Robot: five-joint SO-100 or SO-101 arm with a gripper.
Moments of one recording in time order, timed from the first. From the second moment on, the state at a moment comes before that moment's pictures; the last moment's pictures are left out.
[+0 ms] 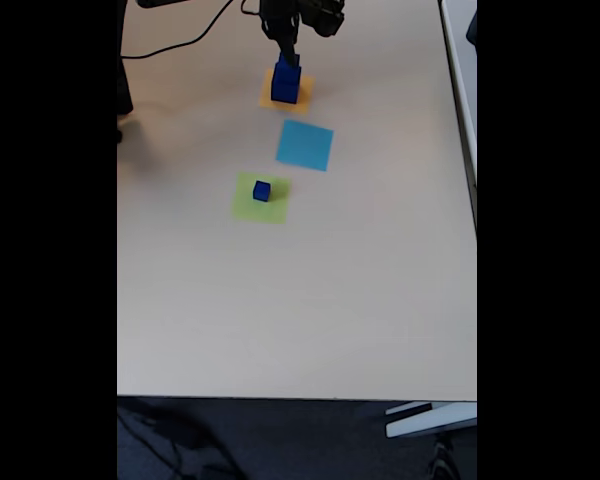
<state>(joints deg) -14.9 72.5 65.4 73.5 109.0</state>
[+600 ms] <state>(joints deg) -13.8 72.7 66.4 74.9 106.5</state>
